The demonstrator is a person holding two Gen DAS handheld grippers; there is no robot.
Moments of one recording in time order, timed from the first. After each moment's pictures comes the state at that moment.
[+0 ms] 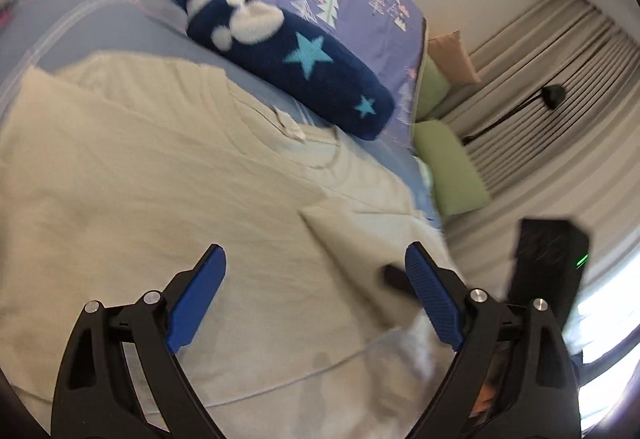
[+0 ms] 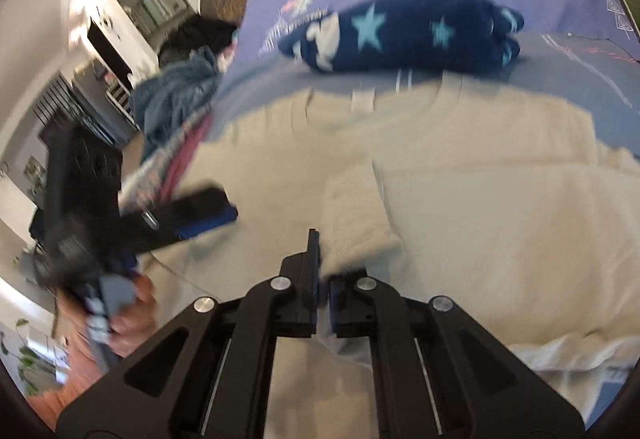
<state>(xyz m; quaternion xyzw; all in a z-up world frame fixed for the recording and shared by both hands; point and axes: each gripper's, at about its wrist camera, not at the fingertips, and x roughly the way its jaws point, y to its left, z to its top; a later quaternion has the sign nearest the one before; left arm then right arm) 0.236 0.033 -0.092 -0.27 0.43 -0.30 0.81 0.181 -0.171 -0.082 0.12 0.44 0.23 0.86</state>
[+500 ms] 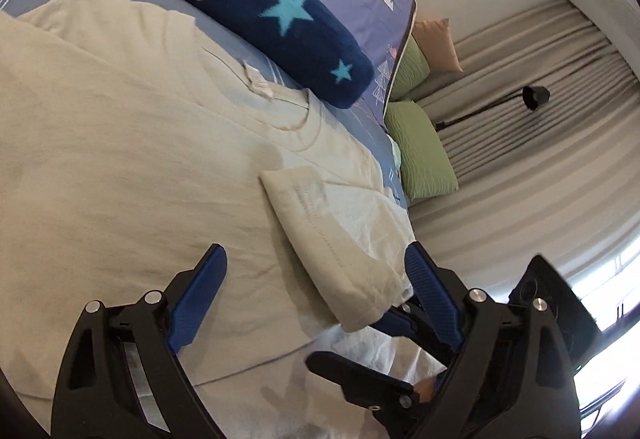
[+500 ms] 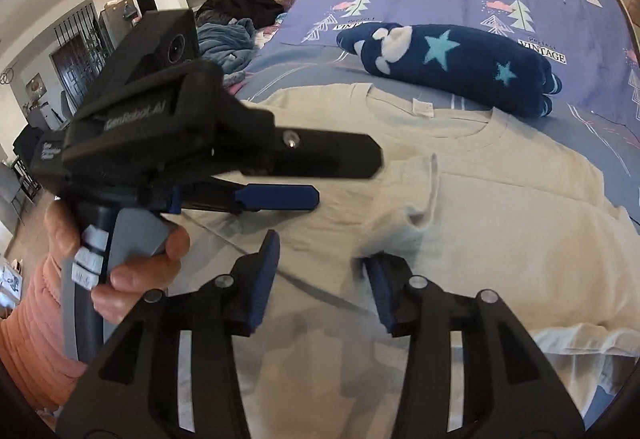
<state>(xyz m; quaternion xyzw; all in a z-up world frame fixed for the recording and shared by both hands) 0.239 0.015 -0.103 -0.31 0.46 -0.34 0.76 0.142 -0.129 -0.077 -0.01 0.39 0.26 0.88</state>
